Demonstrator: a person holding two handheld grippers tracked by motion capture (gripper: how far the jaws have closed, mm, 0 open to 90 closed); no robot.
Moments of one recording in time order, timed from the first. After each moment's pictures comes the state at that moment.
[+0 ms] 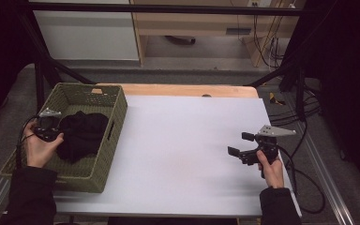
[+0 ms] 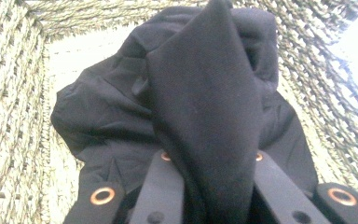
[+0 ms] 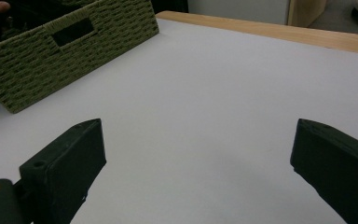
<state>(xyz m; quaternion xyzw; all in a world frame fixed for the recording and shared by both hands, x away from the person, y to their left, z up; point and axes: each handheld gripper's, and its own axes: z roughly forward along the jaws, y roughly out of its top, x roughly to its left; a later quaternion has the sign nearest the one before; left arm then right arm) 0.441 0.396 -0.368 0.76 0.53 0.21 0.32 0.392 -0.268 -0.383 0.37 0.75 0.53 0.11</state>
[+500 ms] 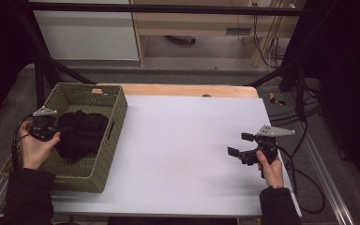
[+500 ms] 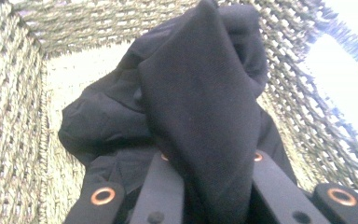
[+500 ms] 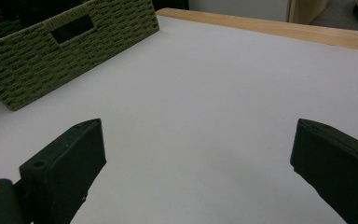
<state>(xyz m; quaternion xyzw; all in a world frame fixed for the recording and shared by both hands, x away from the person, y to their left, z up) 0.433 0.395 -0.352 0.76 0.51 0.21 0.35 0.393 -0.267 -0.385 0.37 0.76 0.53 0.11</state>
